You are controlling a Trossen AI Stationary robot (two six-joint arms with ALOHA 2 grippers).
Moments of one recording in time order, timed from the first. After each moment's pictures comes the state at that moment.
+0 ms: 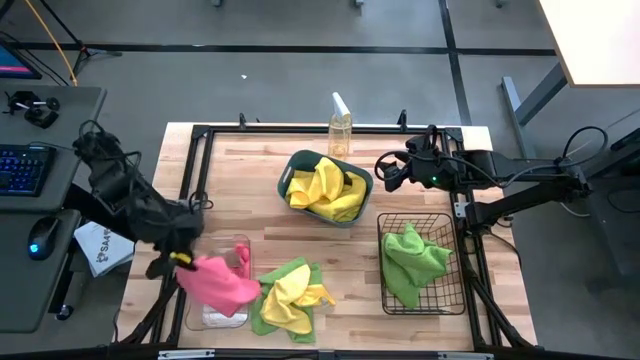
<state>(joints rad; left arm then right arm) -0.74 0.92 1.25 -1.15 0.08 -1.01 0.03 1.11 1.18 -0.79 0.60 0.81</state>
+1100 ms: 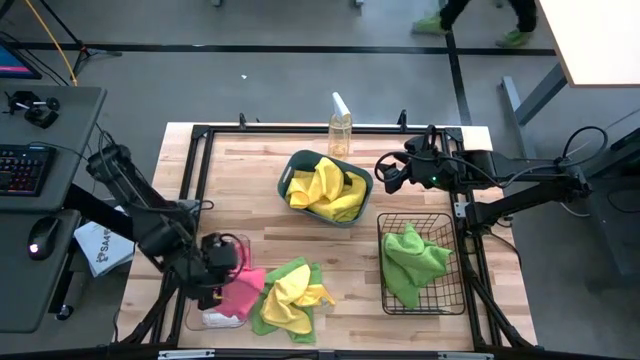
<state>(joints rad) -0.82 1.26 1.14 -1.03 -0.20 -1.01 0.03 1.11 1.18 -0.79 0.58 0.78</state>
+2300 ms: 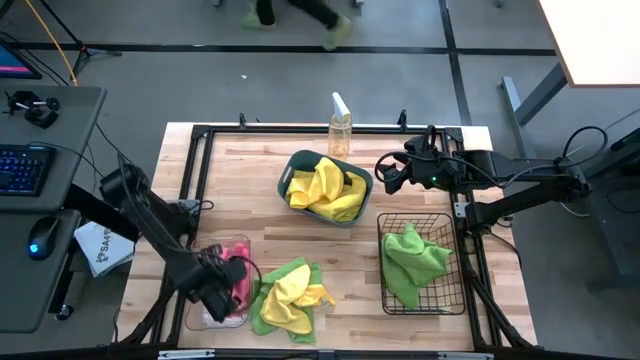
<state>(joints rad) -0.86 1.55 1.06 -1.10 -0.15 -1.22 0.03 1.11 1.18 -0.79 0.57 0.78</state>
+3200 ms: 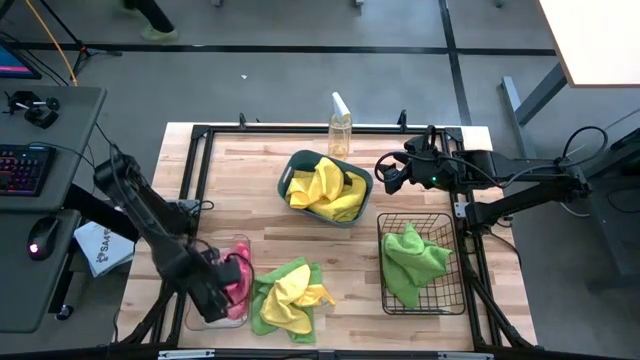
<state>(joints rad) -0.87 1.43 1.06 -0.99 -0.05 -1.19 0.03 1.11 1.18 -0.79 0.57 0.78</state>
